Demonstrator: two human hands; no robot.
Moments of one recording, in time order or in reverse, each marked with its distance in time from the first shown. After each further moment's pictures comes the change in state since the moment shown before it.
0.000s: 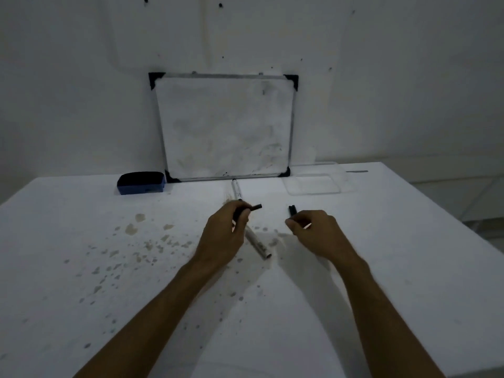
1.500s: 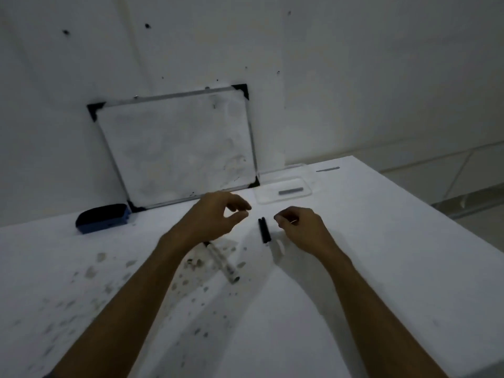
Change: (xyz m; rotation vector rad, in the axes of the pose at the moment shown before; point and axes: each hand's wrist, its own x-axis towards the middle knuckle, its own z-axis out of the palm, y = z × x) left_hand 0.107 0.053 0.024 0.300 -0.452 0.101; right_hand 0.040 0.053 -0.032 0.223 0.100 0.047
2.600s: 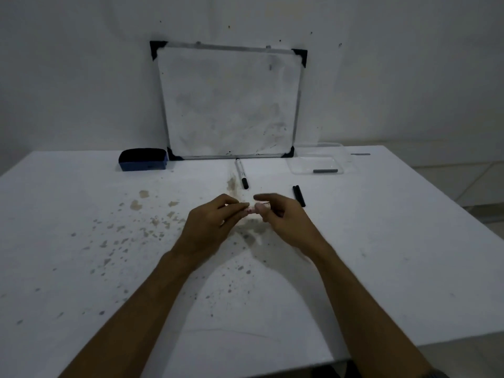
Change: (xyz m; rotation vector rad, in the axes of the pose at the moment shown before) left_hand -0.147 -0.077 0.037 0.095 0.447 0.196; right_hand -0.078 -0.075 0.091 0.179 -0.257 -0.189
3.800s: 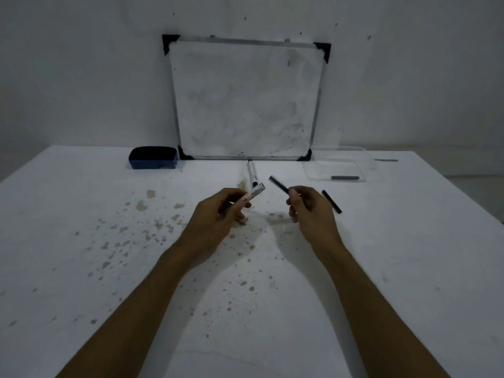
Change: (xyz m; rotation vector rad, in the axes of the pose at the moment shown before) left_hand 0.020 0.004 0.000 -0.615 -0.011 -0.572; right_hand 0.034 0.029 -0.015 0.267 0.250 0.071
